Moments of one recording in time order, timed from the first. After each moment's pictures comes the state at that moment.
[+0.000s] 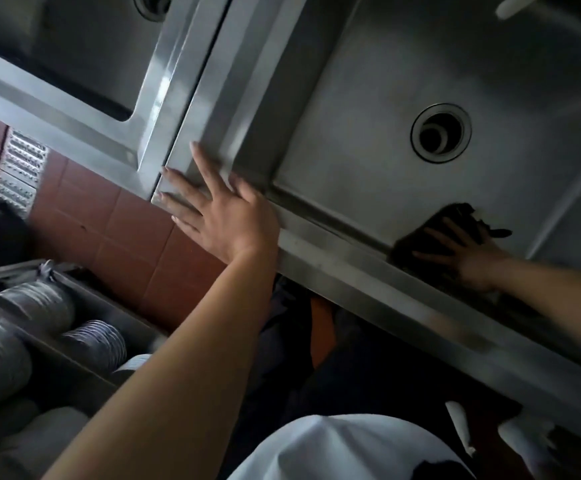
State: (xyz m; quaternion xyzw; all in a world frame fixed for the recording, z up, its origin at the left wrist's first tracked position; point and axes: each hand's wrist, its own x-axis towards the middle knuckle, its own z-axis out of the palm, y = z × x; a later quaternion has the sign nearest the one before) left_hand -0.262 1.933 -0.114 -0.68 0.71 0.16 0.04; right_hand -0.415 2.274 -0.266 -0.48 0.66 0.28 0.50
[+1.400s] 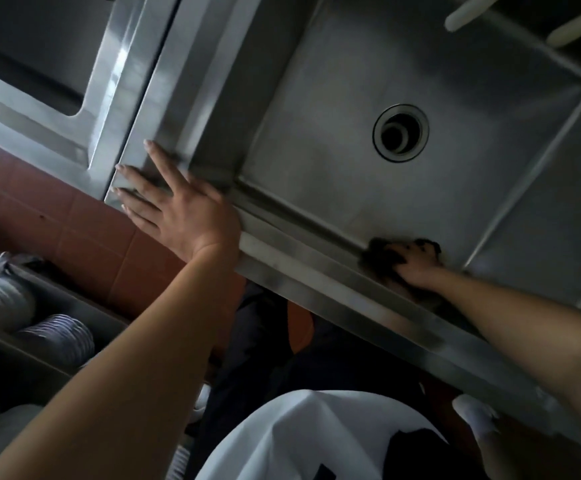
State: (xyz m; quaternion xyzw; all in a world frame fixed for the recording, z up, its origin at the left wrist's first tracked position) left_hand -0.268 1.937 -0.122 -0.67 0.74 0.07 0.04; right_hand -0.389 2.269 -0.270 -0.20 0.78 0.06 0.58
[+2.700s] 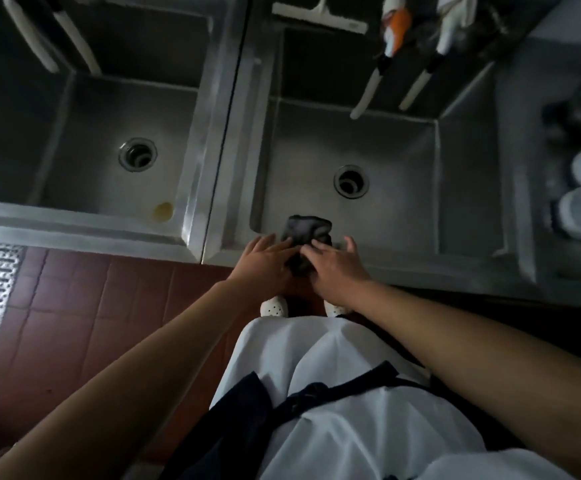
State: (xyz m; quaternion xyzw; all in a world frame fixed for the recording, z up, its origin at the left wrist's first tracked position) left_hand -0.198 1.870 -0.072 0.09 0.95 0.17 0.27; right_hand -0.229 2.047 -0.039 -0.25 0.92 -0.08 0.28
